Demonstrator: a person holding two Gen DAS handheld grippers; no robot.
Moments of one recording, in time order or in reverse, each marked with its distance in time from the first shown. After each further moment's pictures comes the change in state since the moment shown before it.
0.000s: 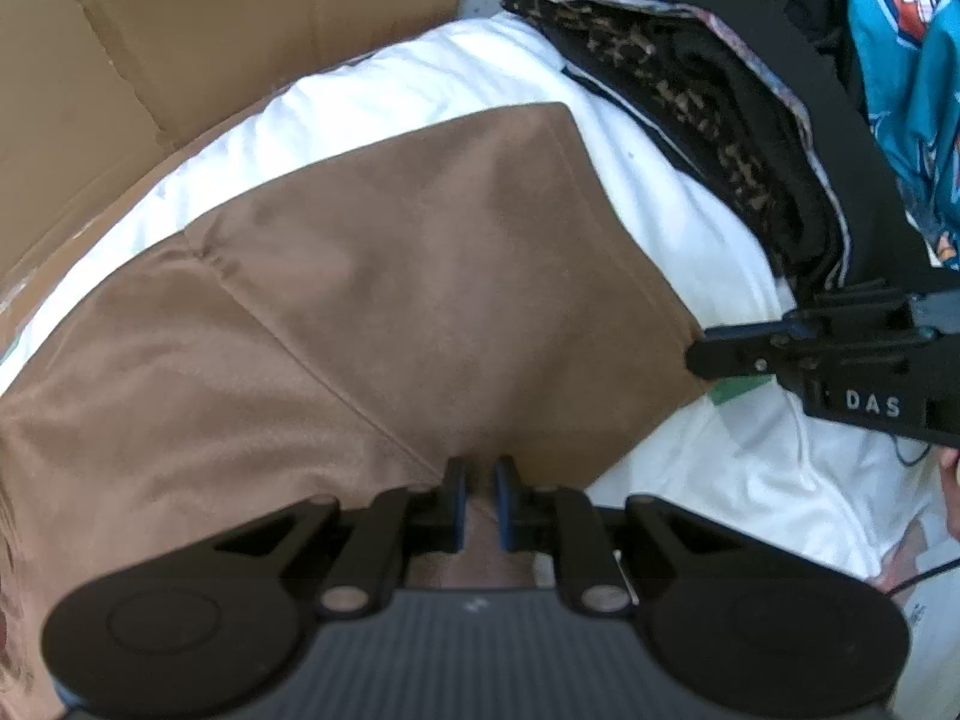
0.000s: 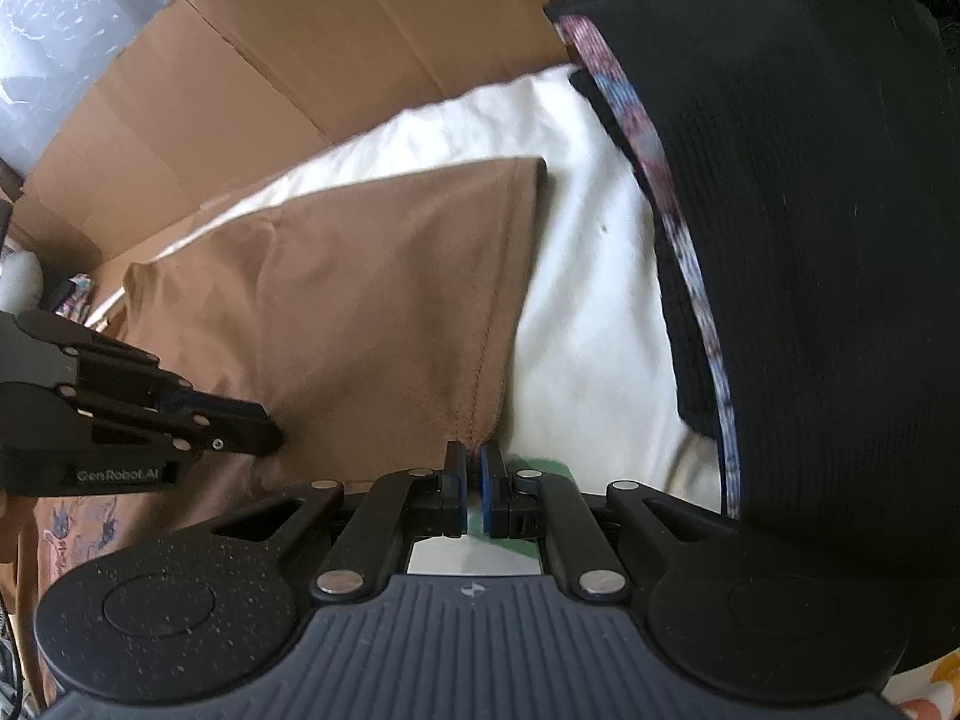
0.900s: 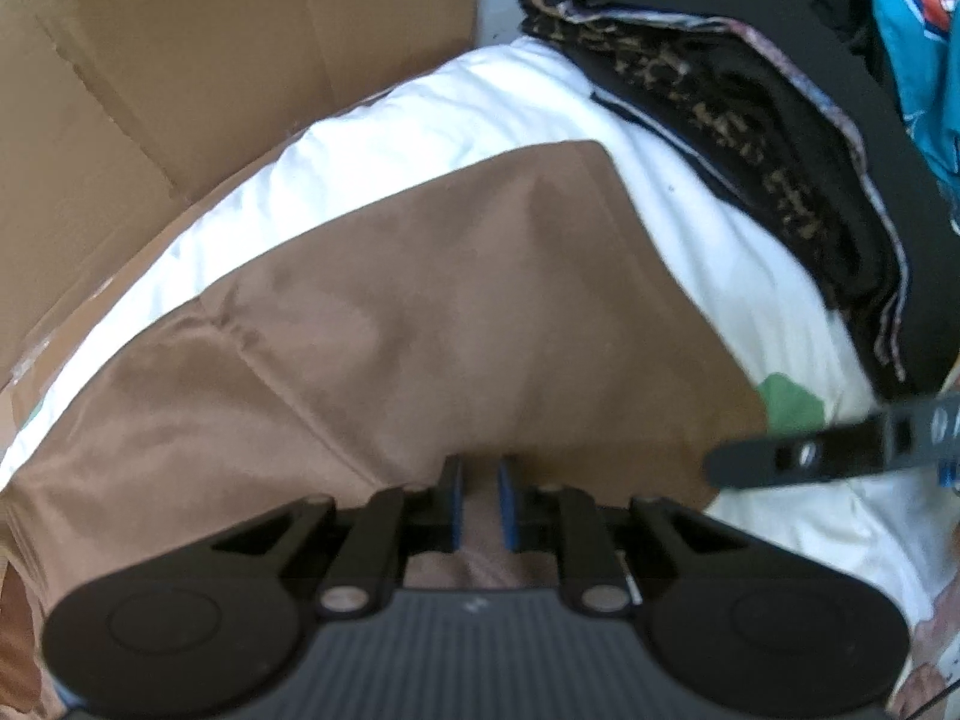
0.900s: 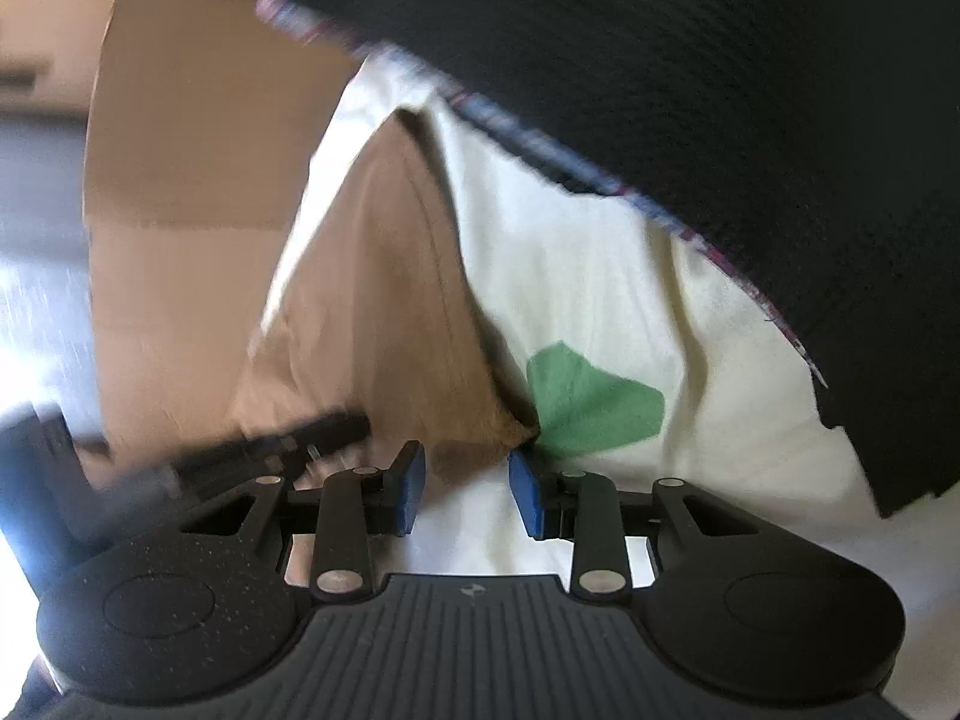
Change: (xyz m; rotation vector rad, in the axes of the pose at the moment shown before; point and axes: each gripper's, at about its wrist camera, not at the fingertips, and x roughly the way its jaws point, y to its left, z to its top) left arm 0.013 0.003 0.020 0.028 -0.059 0.088; right arm 0.019 -0.054 -0.046 0.671 -0.016 0.325
